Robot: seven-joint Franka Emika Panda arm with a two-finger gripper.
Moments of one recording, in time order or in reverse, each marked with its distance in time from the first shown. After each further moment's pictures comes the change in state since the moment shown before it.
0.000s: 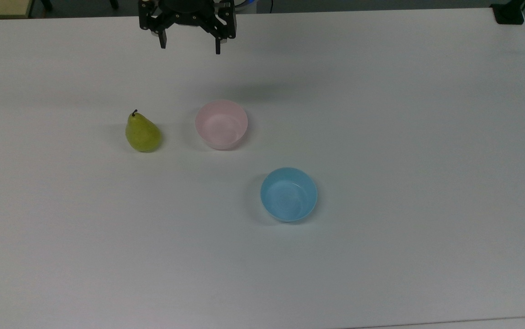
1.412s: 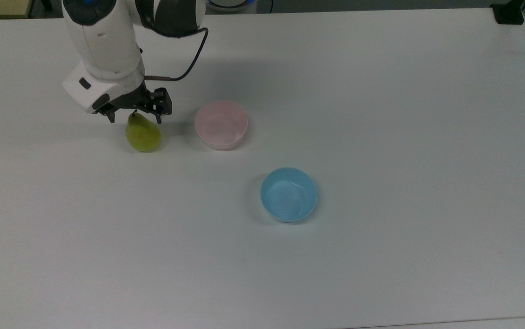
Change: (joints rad) arm -0.206 0.293 -0.008 -0.063 -0.008 0.309 -0.270
